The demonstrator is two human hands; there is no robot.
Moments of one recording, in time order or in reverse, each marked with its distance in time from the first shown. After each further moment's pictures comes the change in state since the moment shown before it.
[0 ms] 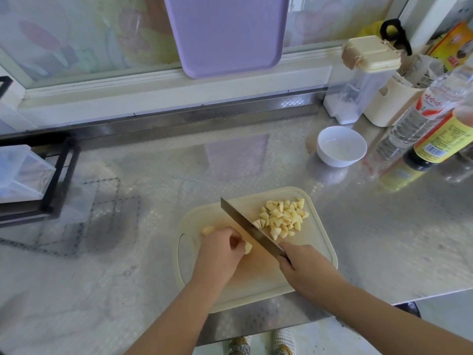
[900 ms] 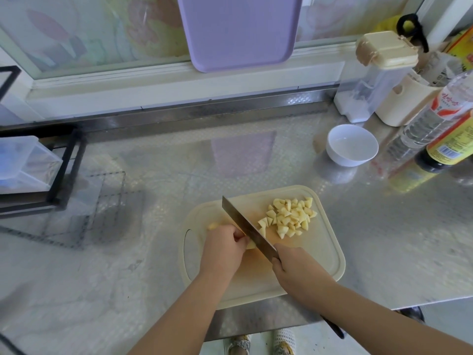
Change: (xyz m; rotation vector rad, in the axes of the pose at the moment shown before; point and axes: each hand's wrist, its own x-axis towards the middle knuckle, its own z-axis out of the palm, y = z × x) left_hand 0.006 -0.002 0.005 -0.058 0.030 -0.099; right_hand 0.012 -0.015 0.022 0.011 -0.046 0.016
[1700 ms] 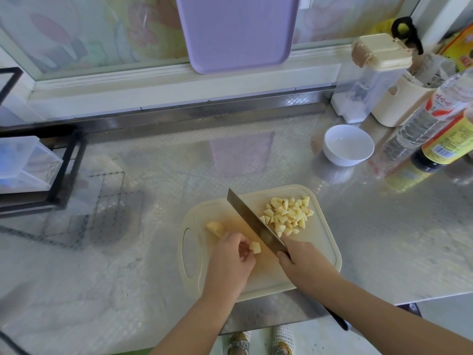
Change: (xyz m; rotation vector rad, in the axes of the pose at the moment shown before) left_hand -0.030 -0.009 0.019 -0.051 0.066 0.184; right_hand -0.003 0.010 -0.013 0.034 0.044 0.038
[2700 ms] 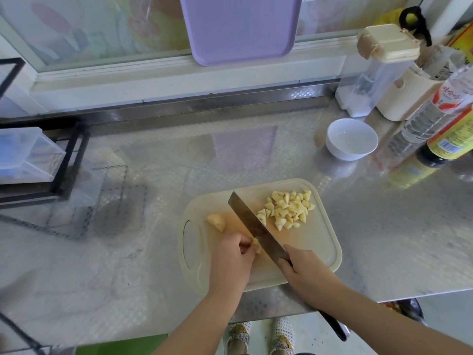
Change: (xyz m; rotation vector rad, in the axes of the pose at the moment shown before) left_hand -0.009 0.005 0.010 -0.079 0.048 -0.165; right_hand -0.013 0.013 0.017 0.080 -0.075 -0.032
